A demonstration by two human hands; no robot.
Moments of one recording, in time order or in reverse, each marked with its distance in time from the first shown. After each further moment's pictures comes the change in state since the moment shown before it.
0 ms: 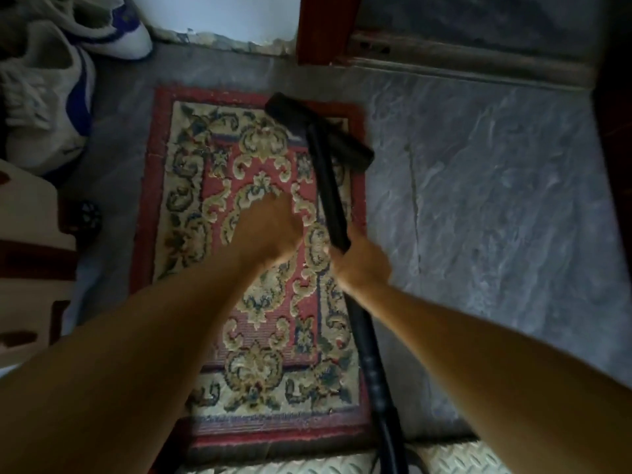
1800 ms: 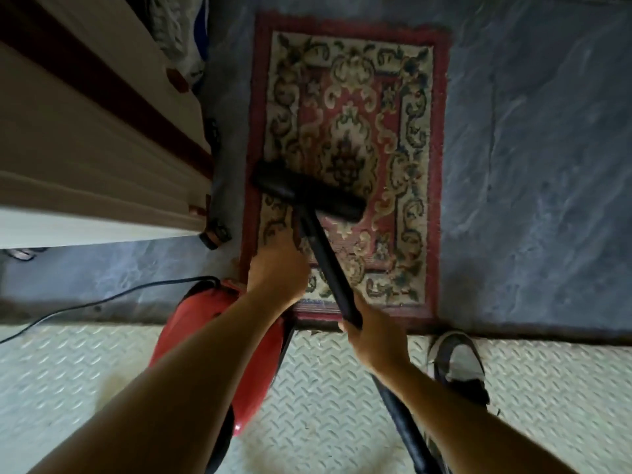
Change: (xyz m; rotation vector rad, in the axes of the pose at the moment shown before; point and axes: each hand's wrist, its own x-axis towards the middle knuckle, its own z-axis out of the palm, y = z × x) left_hand -0.212 -0.105 -0.034 -0.215 -0.120 -0.350; right_hand -0.253 0.000 0.082 -0.164 -0.397 -0.085
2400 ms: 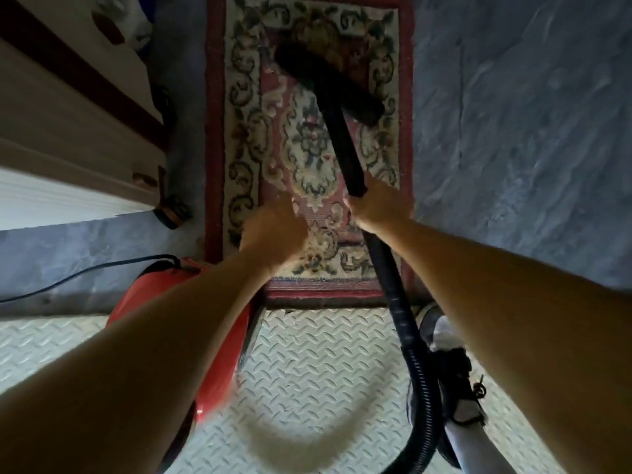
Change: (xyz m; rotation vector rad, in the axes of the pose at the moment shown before) left_hand 0.019 0.010 0.051 0.073 -0.027 0.242; right_hand 0.102 0.003 -0.084 0.028 0.235 0.106
